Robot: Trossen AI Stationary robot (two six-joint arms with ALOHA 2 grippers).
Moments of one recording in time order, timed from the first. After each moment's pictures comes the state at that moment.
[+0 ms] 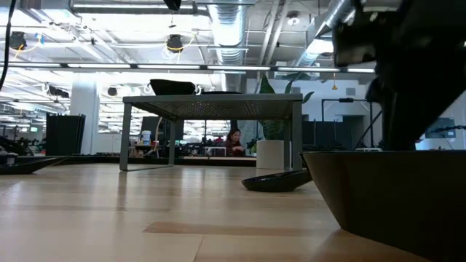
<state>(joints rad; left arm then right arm) -0.49 1.43 0.81 0.49 -0.46 0.10 0.52 1.70 1.03 -0.64 0.21 0.86</state>
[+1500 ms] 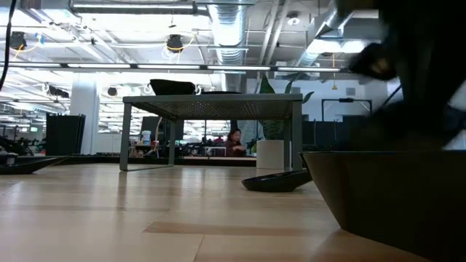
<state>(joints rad) -0.49 1.45 0.80 0.49 -0.15 0.13 0.57 1.74 1.22 -0.76 0.07 0.46</state>
